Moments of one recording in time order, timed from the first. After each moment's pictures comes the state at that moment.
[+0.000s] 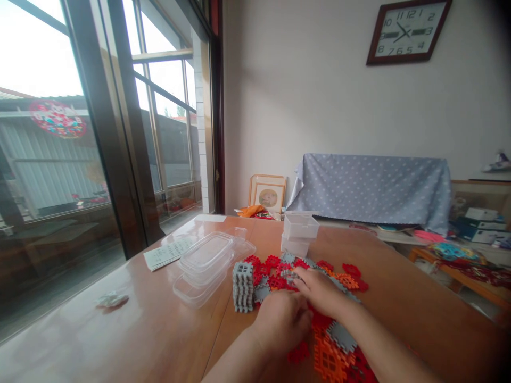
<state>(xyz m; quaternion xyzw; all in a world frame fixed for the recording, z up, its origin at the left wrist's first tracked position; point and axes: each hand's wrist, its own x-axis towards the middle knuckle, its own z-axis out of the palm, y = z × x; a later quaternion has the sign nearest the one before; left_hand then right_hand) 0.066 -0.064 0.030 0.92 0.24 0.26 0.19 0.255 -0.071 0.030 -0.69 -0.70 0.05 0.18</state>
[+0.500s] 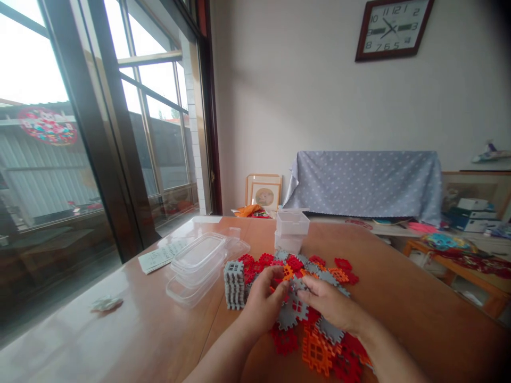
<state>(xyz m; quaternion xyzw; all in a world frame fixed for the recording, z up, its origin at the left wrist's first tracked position) 0.077 -0.051 0.020 0.72 0.28 0.43 0.47 0.268 -0.128 0.034 -0.55 -0.62 0.35 0.43</state>
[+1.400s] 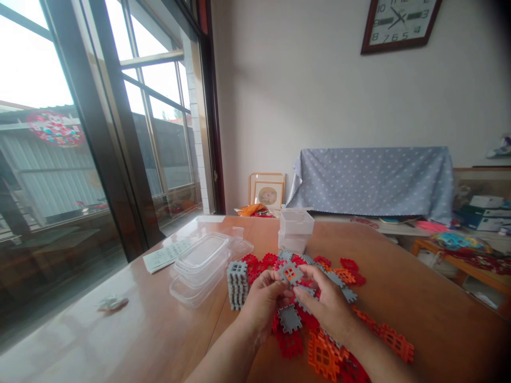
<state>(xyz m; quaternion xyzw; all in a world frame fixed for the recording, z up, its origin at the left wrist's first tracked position) 0.077 -0.058 0.032 0.41 0.26 0.40 0.77 0.243 -0.124 0.020 -0.61 -0.60 0.13 0.50</state>
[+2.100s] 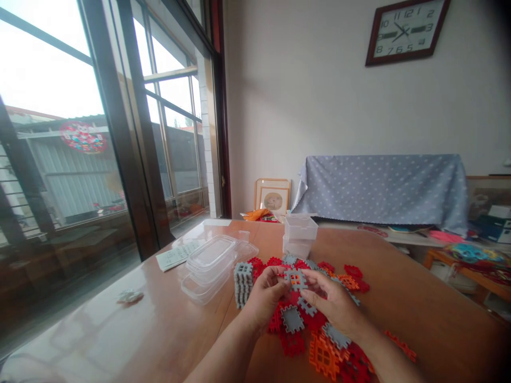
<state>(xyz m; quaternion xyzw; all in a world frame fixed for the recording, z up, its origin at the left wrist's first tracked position) 0.070 -0.053 0.037 0.52 0.23 0.42 0.71 0.262 -0.123 0.020 -0.56 -0.61 0.25 0.51</state>
